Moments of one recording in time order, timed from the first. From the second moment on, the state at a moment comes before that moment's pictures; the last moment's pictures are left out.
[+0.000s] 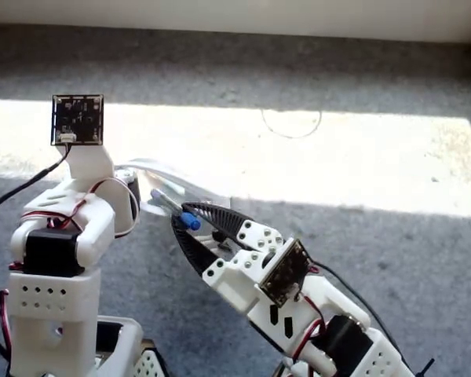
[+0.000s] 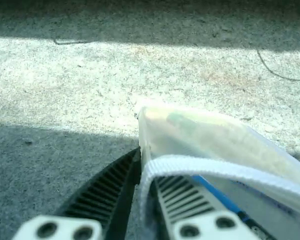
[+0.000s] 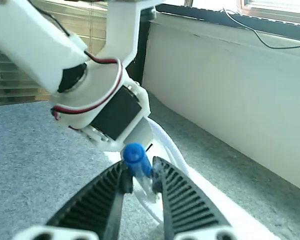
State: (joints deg) left arm -2.4 -53.6 33.3 72.8 10.9; right arm -51.5 -89.7 67.8 28.4 10.3
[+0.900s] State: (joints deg) left arm -2.5 -53.6 33.3 72.8 10.9; right arm -52.1 -89.7 67.8 28.4 10.2
